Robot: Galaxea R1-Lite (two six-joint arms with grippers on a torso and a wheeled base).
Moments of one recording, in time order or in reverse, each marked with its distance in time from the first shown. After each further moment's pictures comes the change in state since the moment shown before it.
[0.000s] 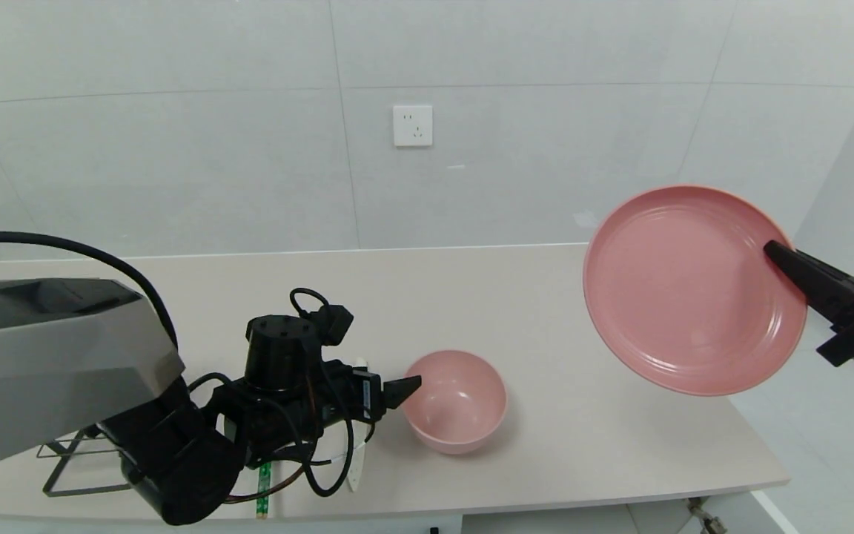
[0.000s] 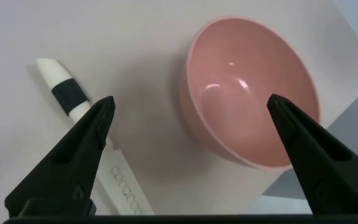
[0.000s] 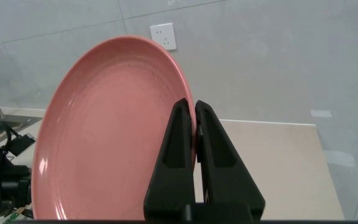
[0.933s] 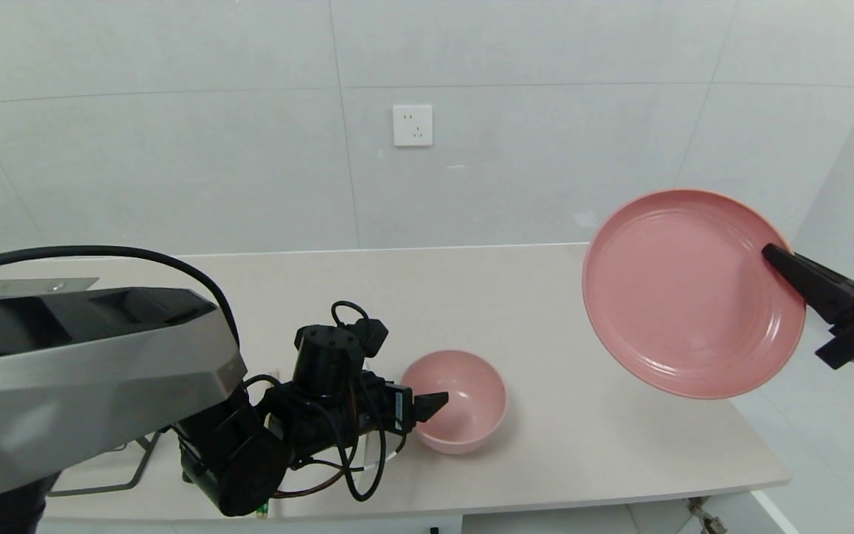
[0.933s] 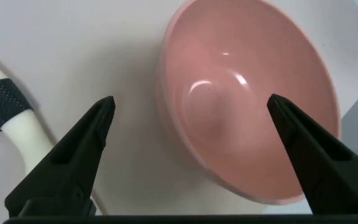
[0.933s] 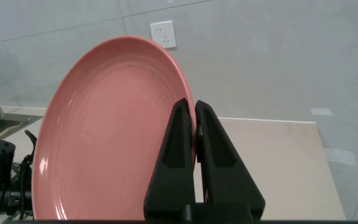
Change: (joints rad) left arm -0.067 0.111 -0.119 0.074 0.009 -0.017; right arm 0.001 0.002 0.007 0.000 0.000 0.000
